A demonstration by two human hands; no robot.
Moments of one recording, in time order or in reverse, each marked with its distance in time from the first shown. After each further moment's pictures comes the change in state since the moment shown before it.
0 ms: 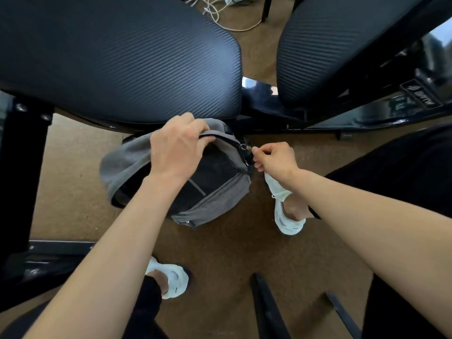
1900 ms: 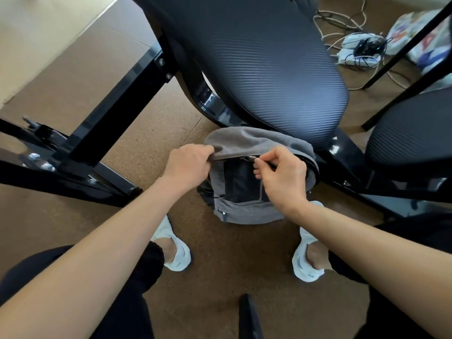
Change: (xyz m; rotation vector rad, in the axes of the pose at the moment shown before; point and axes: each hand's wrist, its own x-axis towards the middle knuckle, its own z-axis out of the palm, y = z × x) left_hand -0.133 -0.100 -0.043 0.055 -0.296 -0.492; right_hand -0.105 -0.123 0.087 -0.086 -0.142 -0.590
